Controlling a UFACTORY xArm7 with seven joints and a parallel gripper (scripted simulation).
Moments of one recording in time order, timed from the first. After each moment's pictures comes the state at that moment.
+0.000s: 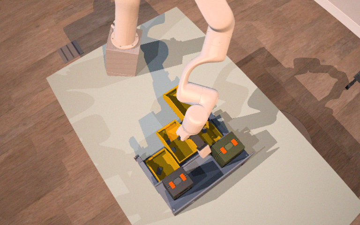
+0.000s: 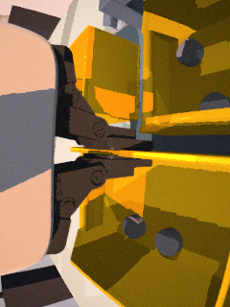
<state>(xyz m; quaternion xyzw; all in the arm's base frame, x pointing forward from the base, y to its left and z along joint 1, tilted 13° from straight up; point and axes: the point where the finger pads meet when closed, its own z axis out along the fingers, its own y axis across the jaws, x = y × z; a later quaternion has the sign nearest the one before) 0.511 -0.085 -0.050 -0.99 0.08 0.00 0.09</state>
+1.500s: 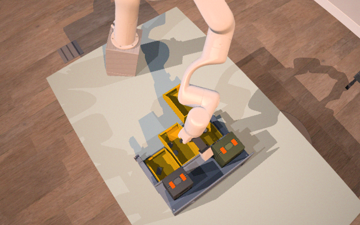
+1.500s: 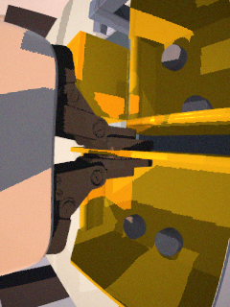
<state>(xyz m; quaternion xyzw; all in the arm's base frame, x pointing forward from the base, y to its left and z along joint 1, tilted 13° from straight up) 0.526 -0.087 -0.050 -0.99 0.08 -0.01 0.09</state>
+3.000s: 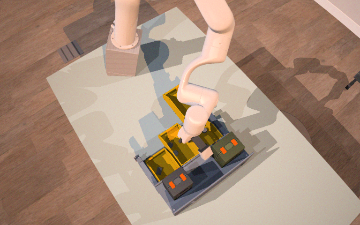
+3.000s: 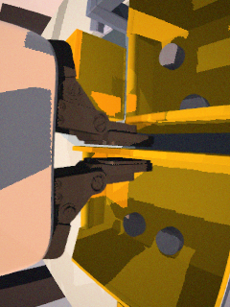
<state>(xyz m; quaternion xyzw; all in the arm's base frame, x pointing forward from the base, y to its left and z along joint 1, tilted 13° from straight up) 0.526 -0.087 -0.052 -0.99 0.08 -0.03 0.09</state>
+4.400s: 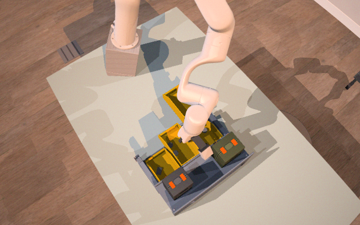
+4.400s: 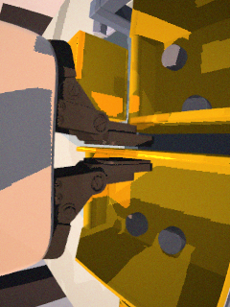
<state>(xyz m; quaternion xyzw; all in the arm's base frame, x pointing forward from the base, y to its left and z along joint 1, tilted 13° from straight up) 0.525 -0.087 -0.048 -0.99 0.08 -0.03 0.09</state>
